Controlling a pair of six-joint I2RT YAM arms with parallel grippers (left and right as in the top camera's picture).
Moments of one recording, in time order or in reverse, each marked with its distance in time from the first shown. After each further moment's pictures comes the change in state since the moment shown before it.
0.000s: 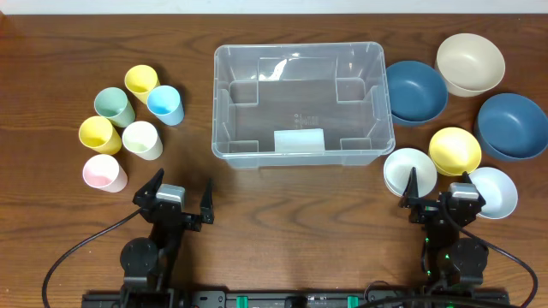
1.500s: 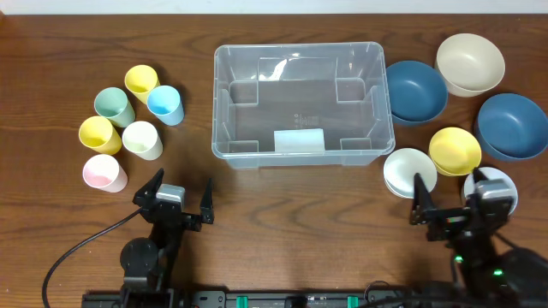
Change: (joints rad) left arm 0.000 0.000 0.000 0.000 0.000 0.000; right arm 0.000 0.274 0.721 -0.574 -0.227 0.040
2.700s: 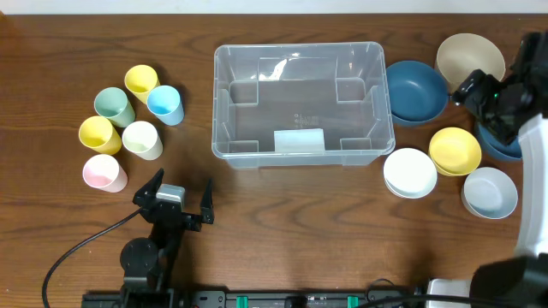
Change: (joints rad) left arm 0.000 0.000 0.000 0.000 0.000 0.000; right arm -0.207 1.284 0.811 -0.444 0.162 0.494
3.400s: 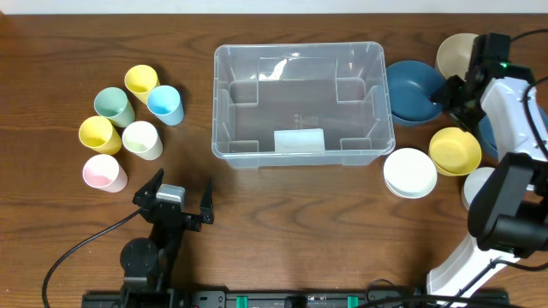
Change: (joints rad) left arm 0.000 0.000 0.000 0.000 0.000 0.000; right arm 0.037 0.383 0.001 0.210 0.010 0.073
